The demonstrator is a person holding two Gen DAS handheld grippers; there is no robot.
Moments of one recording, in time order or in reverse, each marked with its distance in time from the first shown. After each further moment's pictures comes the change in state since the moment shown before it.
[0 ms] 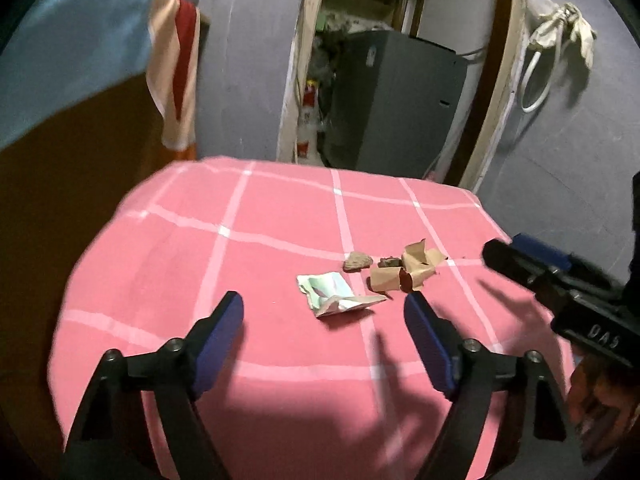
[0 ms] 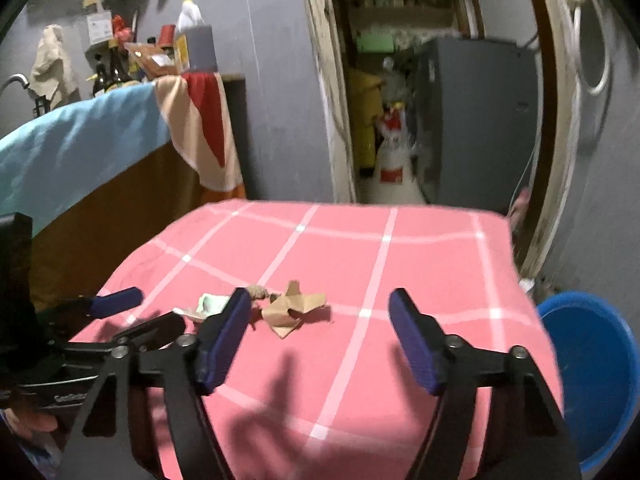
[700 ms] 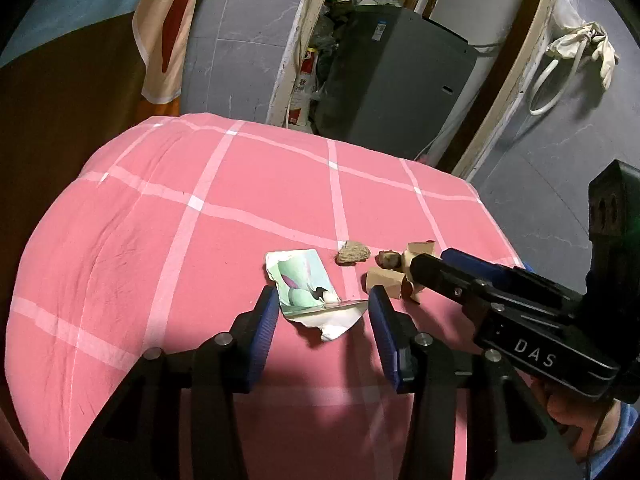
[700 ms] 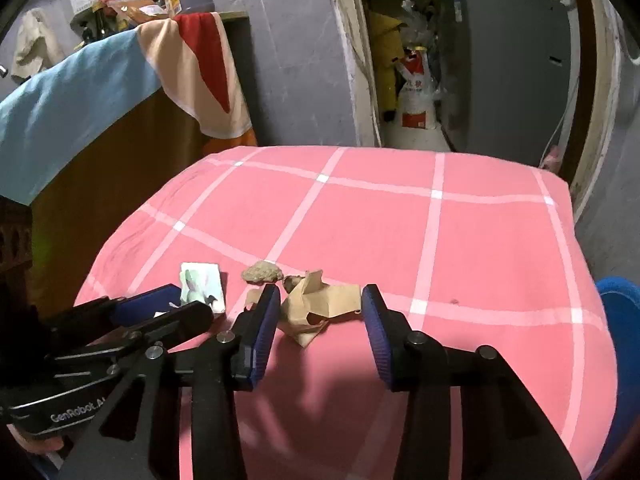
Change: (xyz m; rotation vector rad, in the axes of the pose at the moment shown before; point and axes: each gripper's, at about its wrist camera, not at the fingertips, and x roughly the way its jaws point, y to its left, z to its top) left arm 0.023 0.008 0.010 -0.089 0.113 -0.067; right arm 0.060 0.008 0.005 0.004 0.203 0.068
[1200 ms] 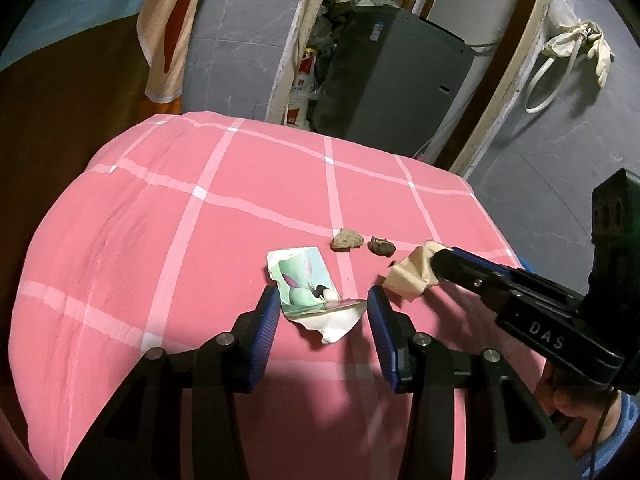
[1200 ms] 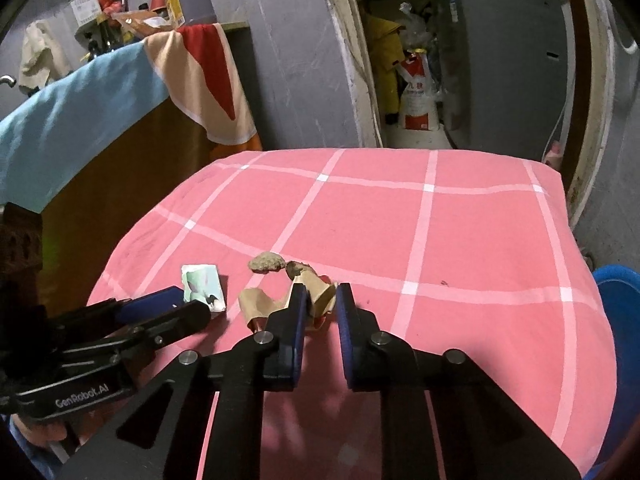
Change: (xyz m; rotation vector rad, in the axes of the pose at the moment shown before) left arm -0.006 -0.004 -0.006 -0.001 -0.002 -0.002; right arm -0.018 -0.007 -0.011 0.023 -0.029 0.027
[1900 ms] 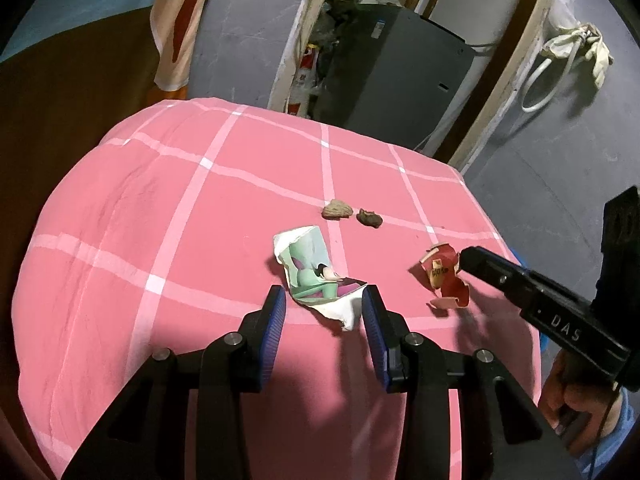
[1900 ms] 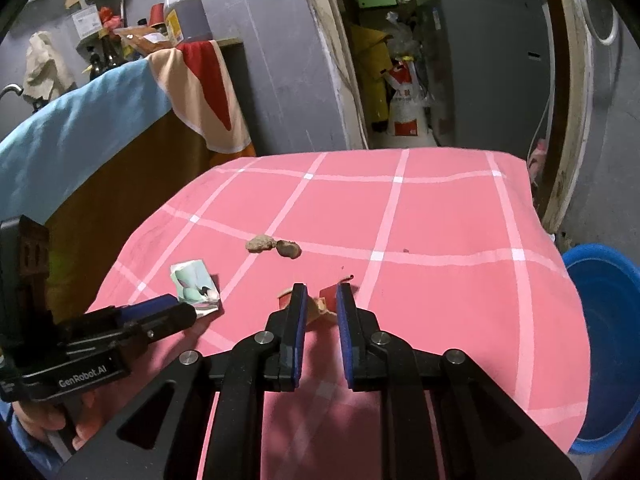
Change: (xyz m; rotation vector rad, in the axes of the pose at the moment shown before) left arm -0.016 -0.009 -0.016 -0.030 0.012 -0.008; right arm -0.032 -0.008 -0.017 0.030 -0.030 -0.017
